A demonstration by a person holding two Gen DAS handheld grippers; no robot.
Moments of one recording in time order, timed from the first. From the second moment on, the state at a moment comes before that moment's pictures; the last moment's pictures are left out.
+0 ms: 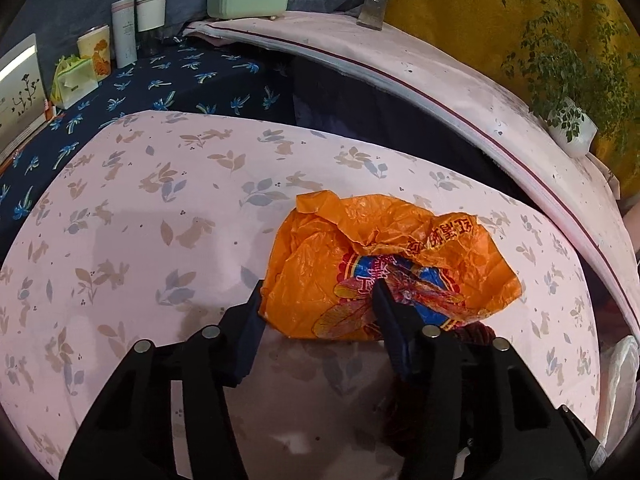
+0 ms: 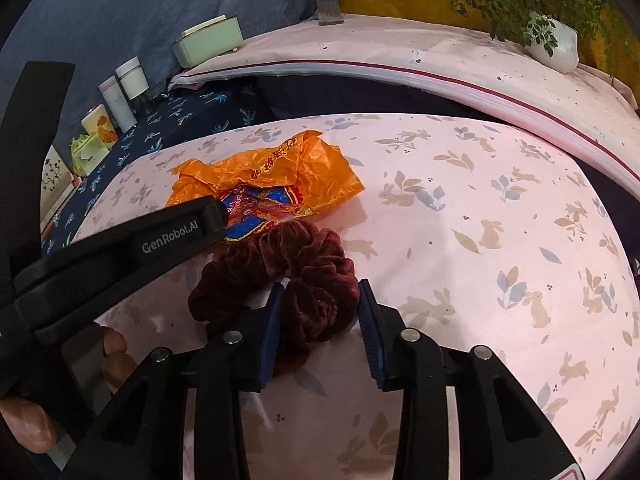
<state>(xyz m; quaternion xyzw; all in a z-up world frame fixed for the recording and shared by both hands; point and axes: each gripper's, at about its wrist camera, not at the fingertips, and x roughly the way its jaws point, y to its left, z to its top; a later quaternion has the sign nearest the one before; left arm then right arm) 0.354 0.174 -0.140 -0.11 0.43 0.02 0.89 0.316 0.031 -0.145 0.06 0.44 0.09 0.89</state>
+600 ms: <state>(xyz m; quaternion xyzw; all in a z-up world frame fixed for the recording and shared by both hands) 0.283 0.138 -0.131 -0.12 0.44 -0.02 0.89 0.241 -0.028 -0.140 0.12 0.45 0.07 0.89</state>
